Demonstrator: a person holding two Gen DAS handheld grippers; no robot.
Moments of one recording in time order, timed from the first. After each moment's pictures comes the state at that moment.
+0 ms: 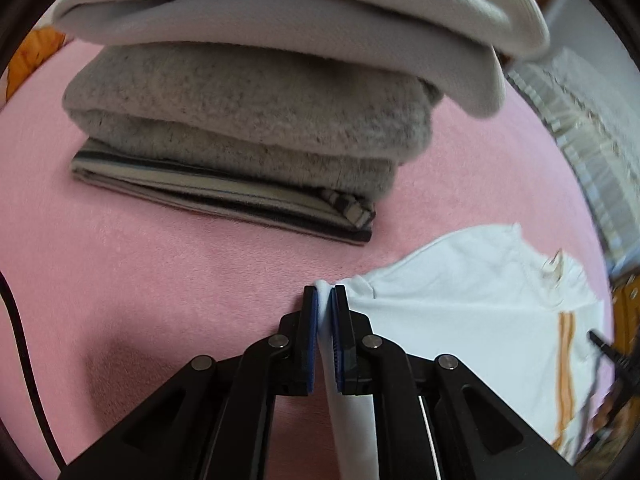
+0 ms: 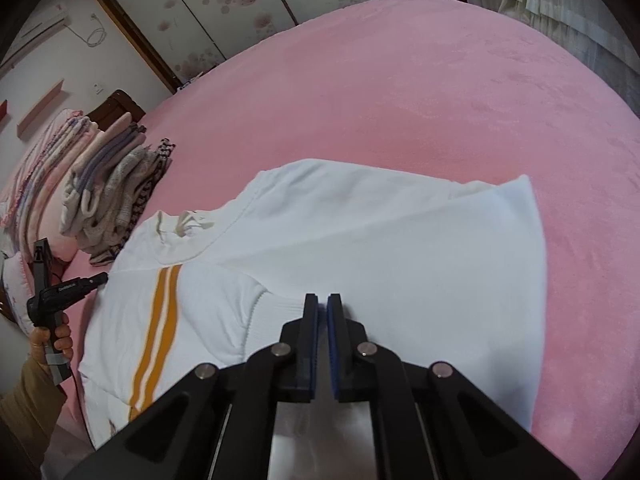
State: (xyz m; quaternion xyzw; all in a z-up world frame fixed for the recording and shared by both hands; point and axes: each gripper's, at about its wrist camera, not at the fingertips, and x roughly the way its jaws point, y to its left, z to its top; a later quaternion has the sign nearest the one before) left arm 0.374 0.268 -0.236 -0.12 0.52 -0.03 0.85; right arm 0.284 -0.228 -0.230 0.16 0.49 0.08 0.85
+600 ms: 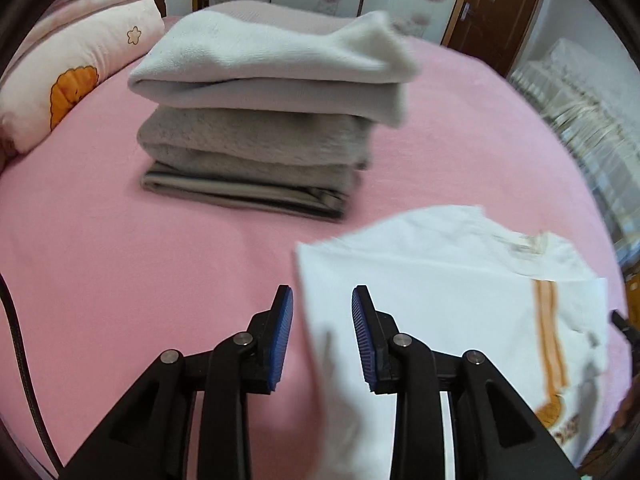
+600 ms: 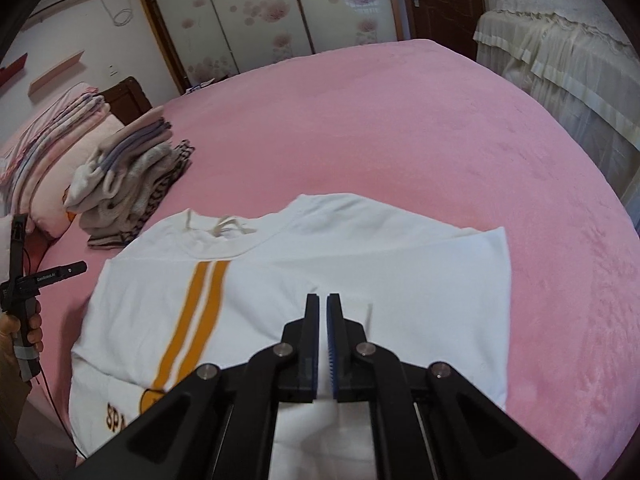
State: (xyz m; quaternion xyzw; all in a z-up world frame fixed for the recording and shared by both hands) left arm 0.305 0.210 -0.172 -0.09 0.49 0.01 0.87; right arm 0.241 -0.174 -0.169 0.07 0.44 0.08 0.89
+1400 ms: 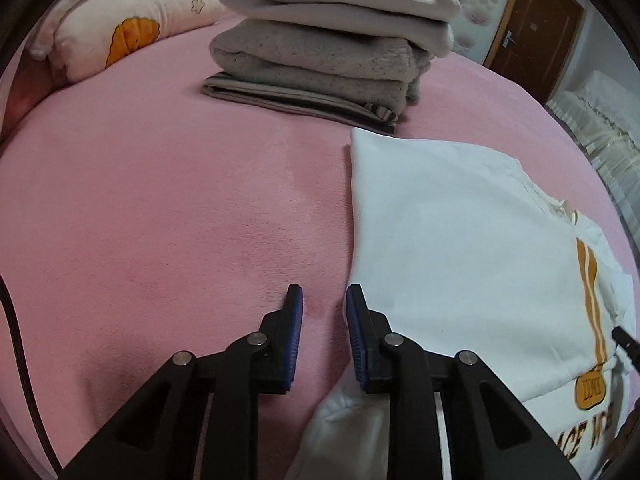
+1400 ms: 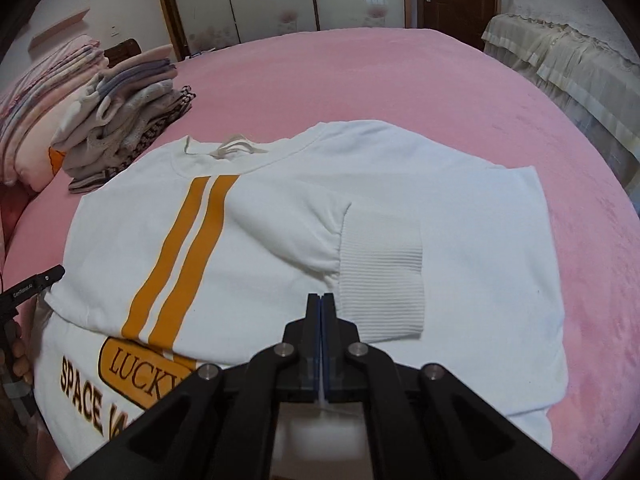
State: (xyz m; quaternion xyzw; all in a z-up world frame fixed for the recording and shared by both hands) left arm 0.216 0.228 -0.237 -0.11 0.46 0.09 0.88; right arm 0.215 -0.145 -0.224 0.01 0.46 0.05 0.88
